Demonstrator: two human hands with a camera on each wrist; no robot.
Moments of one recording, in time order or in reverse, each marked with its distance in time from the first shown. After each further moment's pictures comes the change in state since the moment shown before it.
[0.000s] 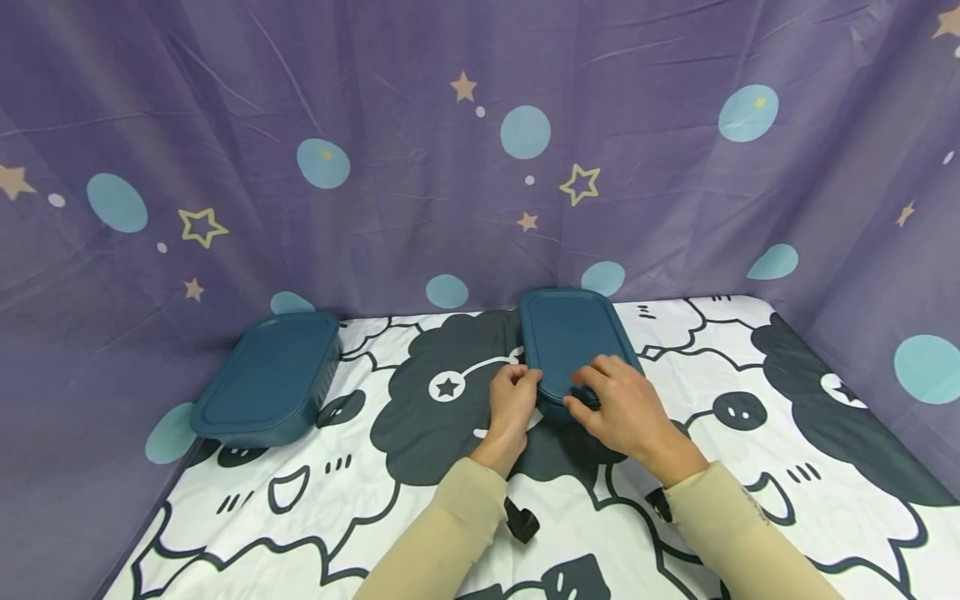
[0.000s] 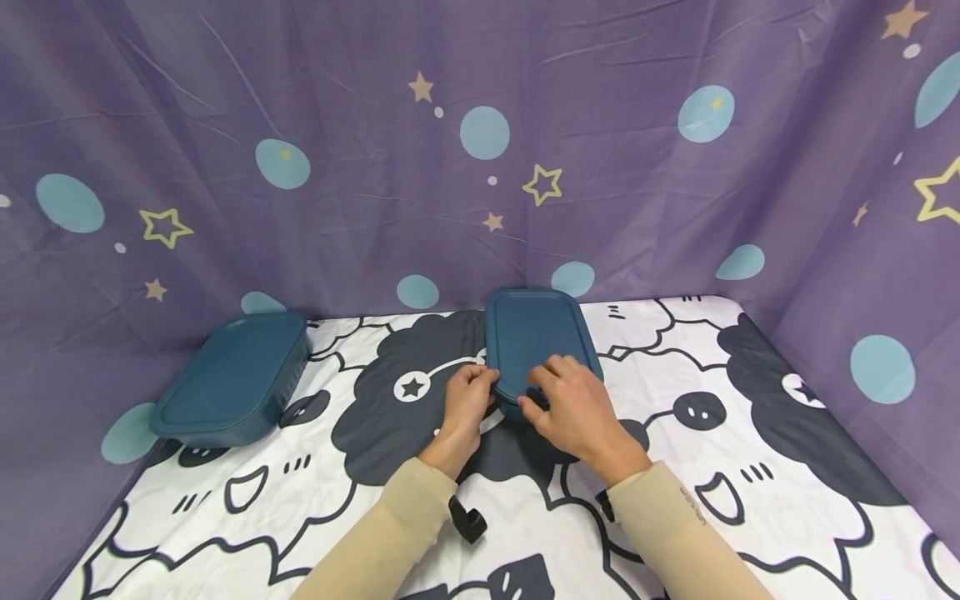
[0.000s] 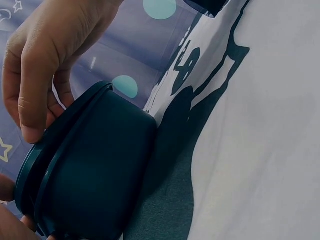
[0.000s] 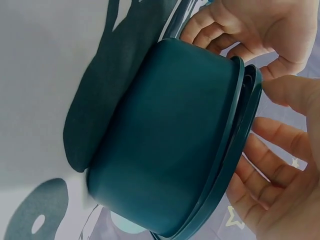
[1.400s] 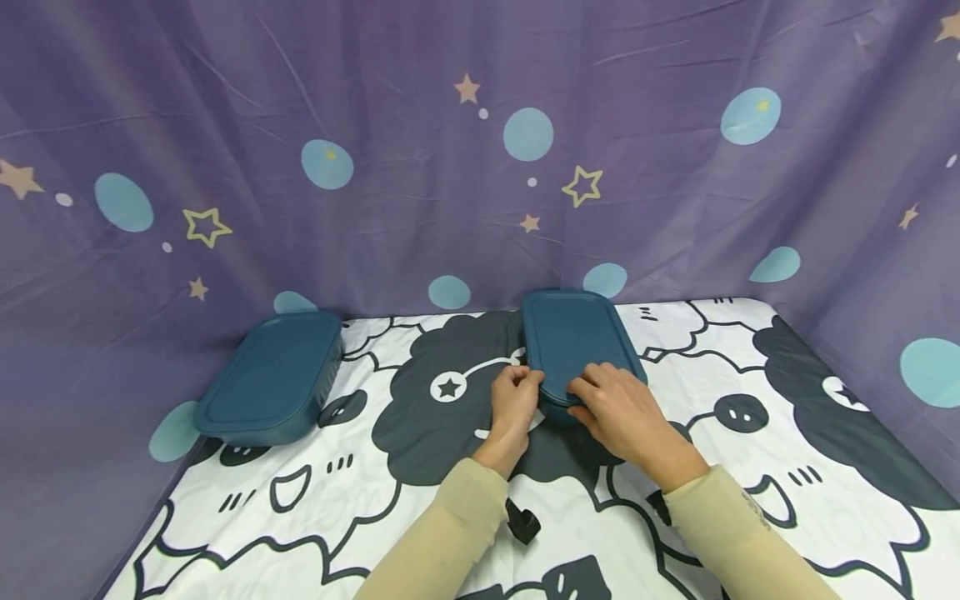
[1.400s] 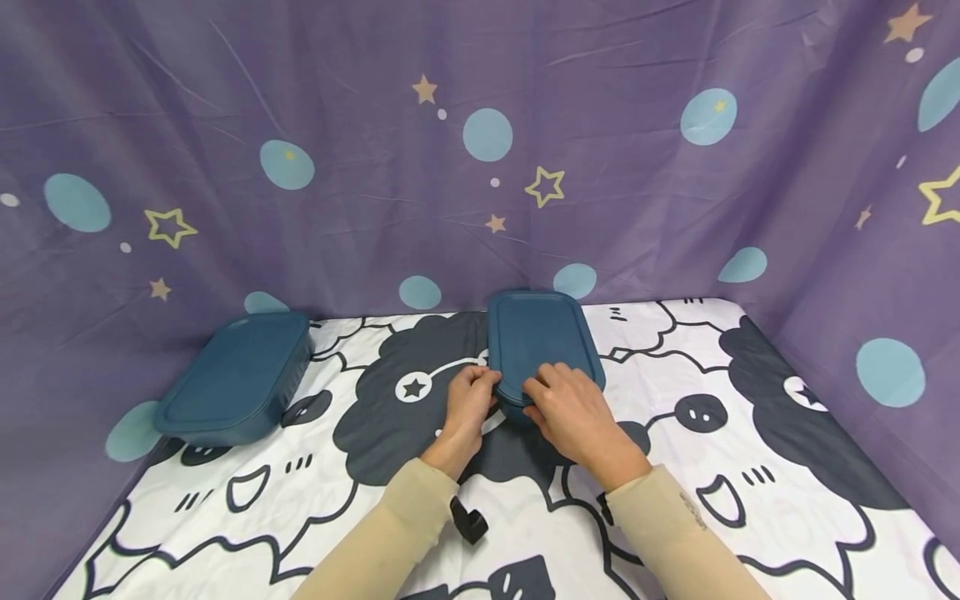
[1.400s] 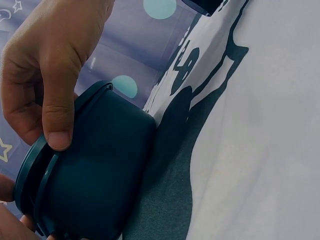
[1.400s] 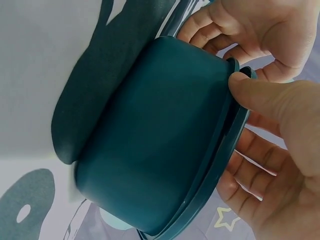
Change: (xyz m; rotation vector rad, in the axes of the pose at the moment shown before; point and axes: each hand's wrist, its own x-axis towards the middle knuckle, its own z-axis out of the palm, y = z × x) left_hand 0.000 -0.001 0.002 -0.002 0.020 0.018; right_hand -0.001 0.000 0.000 -0.156 -0.080 -0.181
